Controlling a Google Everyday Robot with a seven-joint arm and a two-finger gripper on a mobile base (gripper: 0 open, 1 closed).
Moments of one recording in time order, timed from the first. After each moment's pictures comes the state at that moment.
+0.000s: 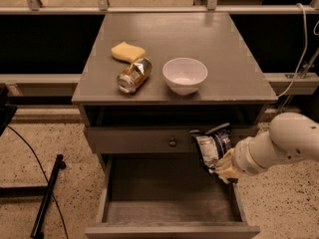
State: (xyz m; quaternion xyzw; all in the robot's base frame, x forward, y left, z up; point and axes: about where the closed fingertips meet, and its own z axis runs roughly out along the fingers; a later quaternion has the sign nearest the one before) arm 0.476 -0.198 0.635 -0.58 0.78 0.12 0.22
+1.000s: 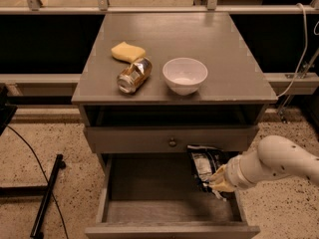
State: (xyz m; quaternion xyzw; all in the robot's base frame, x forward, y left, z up) arm 0.472 -0.193 0.547 -0.59 0.76 0.15 0.22
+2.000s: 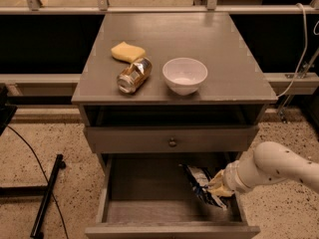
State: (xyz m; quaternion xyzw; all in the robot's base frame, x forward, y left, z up) arm 0.470 -0.192 0.513 -0.59 0.77 0.16 0.21
